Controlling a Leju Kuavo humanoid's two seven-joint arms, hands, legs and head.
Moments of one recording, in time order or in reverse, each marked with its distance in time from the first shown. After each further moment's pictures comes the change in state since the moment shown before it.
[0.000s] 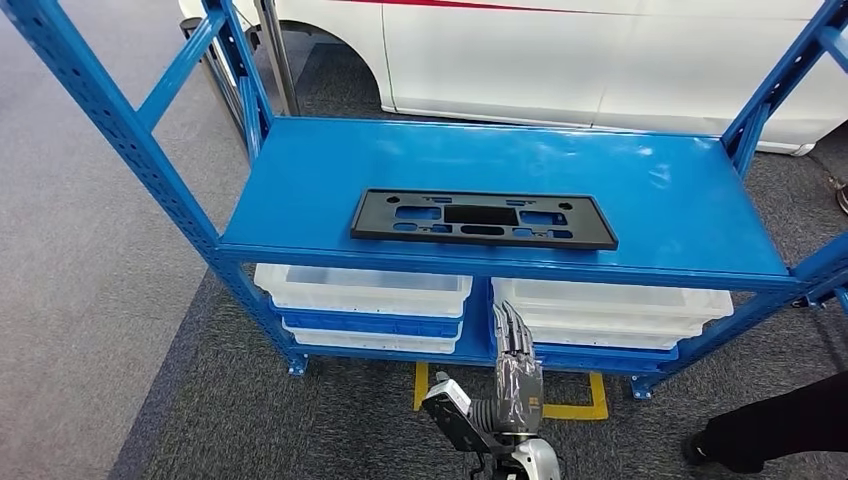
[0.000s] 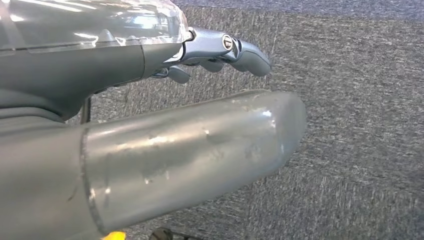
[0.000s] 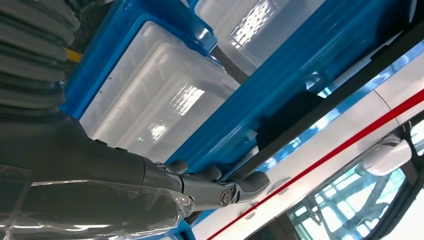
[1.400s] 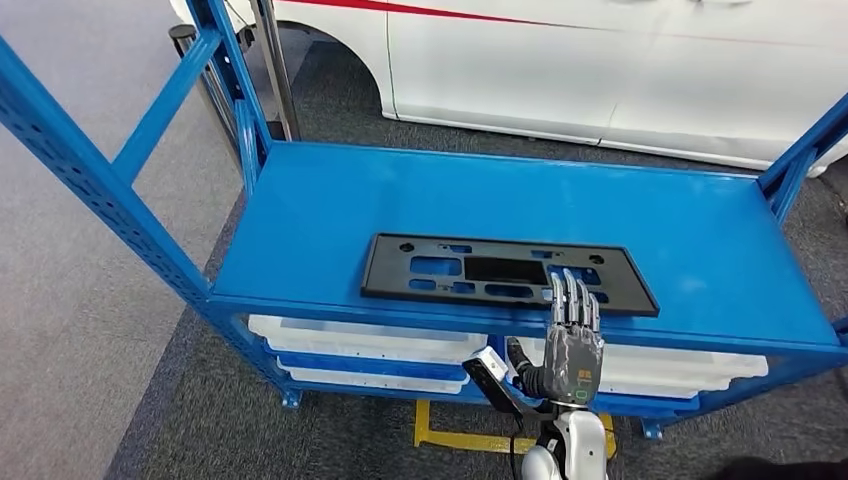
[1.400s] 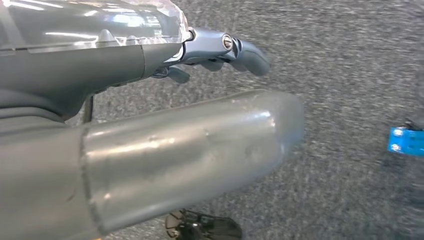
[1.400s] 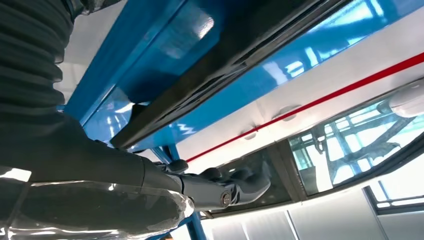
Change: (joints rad) left arm -0.027 -0.008 0.075 -0.001 -0.105 -0.081 0.033; right arm -0.066 0.039 -0.311 -0.013 0.353 -0.043 -0.017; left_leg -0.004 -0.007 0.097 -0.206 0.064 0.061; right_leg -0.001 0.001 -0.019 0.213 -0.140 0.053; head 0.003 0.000
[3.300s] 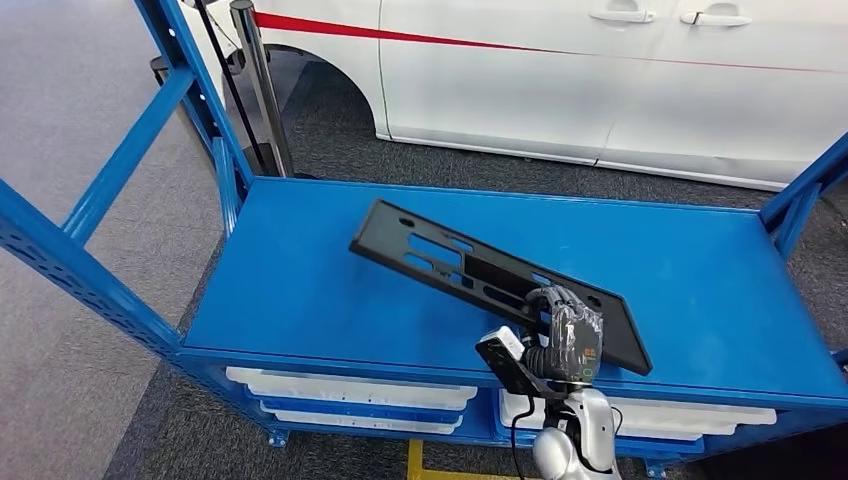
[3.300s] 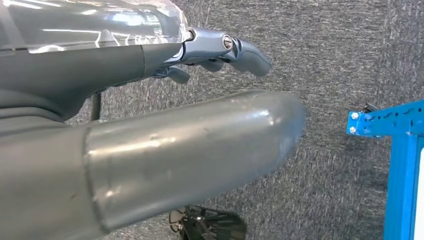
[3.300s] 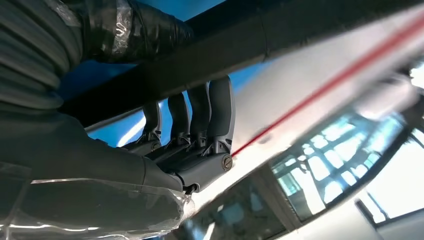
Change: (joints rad) left arm -0.002 -0.020 0.052 0.010 -0.055 0.036 0.010; right arm -0.062 -0.120 0.179 -0.063 -0.402 0.149 -0.002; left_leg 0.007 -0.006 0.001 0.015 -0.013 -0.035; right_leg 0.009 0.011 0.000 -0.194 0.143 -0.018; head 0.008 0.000
